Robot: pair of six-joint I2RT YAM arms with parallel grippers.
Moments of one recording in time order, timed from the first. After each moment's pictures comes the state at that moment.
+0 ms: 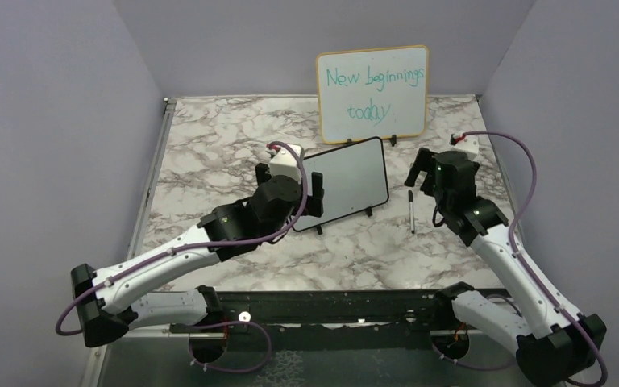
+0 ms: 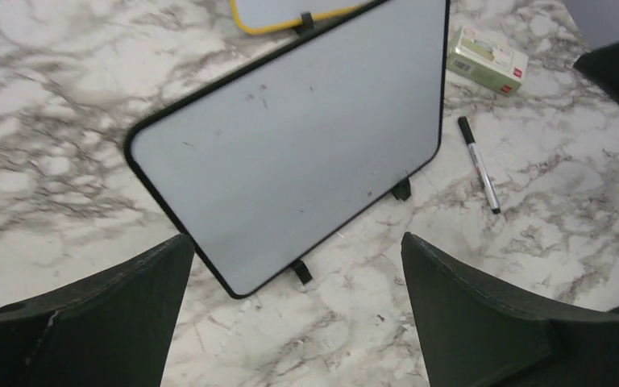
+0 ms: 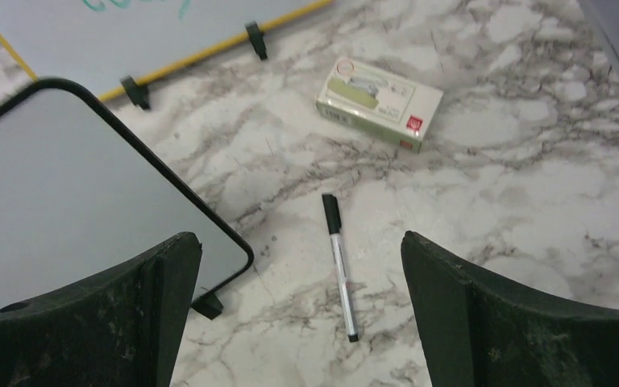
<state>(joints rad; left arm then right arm) -1.08 1.11 1.05 -0.43 -0.60 -0.51 0.35 0.88 0.83 -0.37 0.47 0.37</state>
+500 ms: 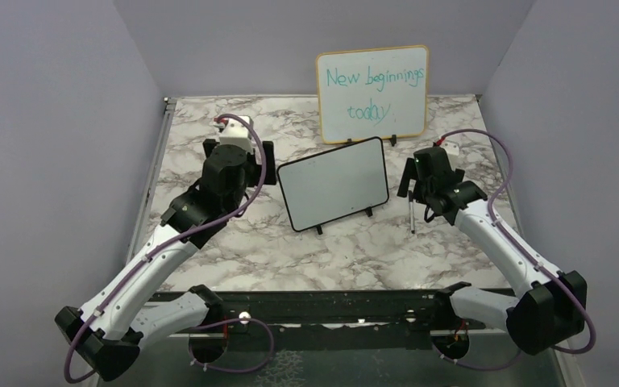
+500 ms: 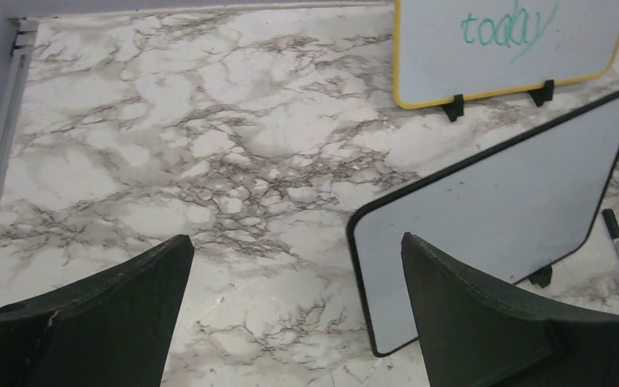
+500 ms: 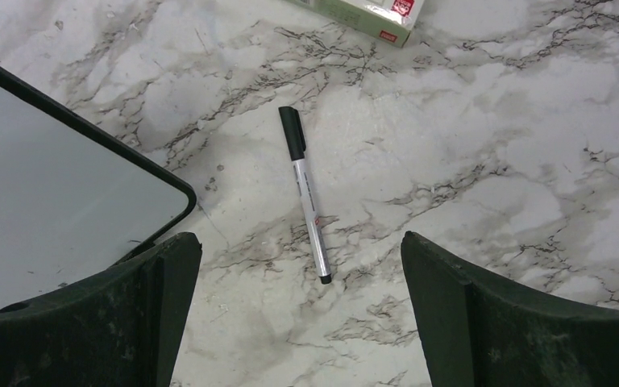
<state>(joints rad) -0.70 0.97 1.08 -0.45 -0.50 -0.24 0.35 1.14 0.91 -0.61 0.47 0.49</state>
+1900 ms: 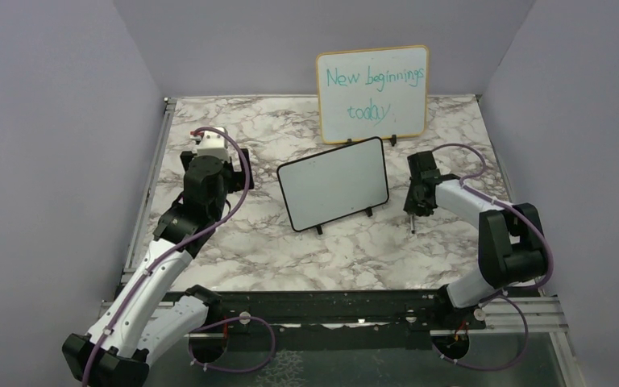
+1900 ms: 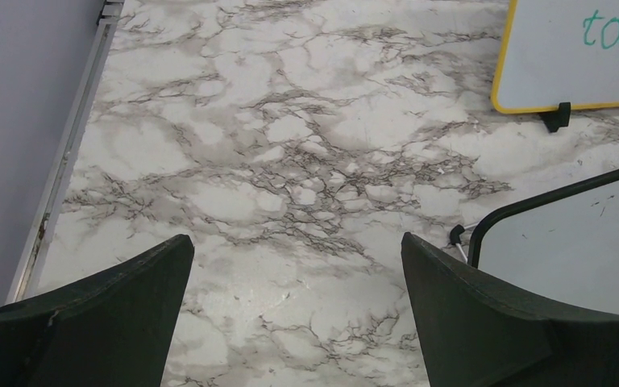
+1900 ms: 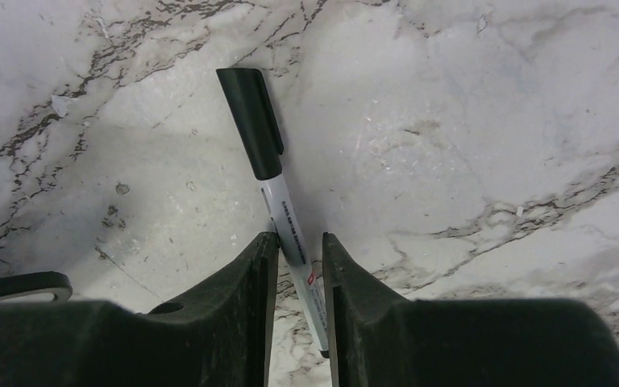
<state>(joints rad) -0.42 0.85 0.87 -0.34 -0.42 -0.17 0.20 1.55 0.85 -0.46 0.26 0.47</state>
